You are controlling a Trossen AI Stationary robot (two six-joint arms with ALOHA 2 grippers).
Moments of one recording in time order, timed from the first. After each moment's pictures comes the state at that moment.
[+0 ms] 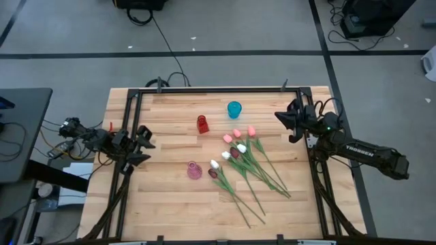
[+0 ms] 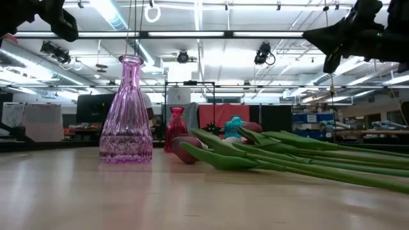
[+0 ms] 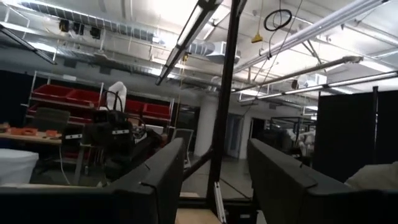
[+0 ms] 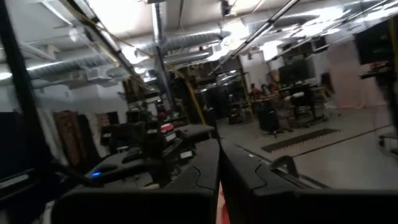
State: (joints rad) left arm -0.44 0.02 0.04 0.46 -0.20 -0.08; right arm -0.56 0.39 0.07 0.64 -0.33 0.36
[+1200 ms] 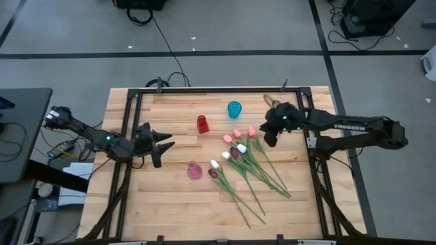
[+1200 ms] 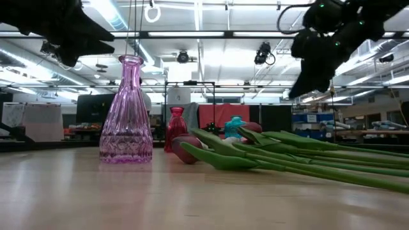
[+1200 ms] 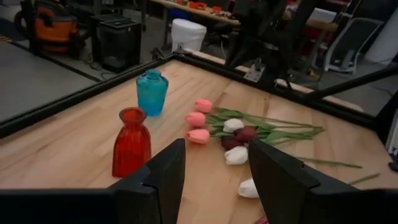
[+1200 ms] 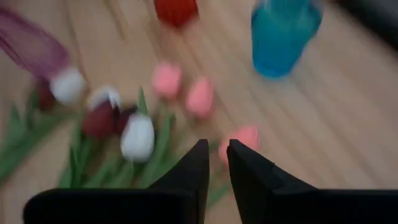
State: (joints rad) left arm -0.45 0.55 0.36 -0.09 -0.79 -0.46; right arm -0.33 1.00 0.62 -0.43 -0.02 0.20
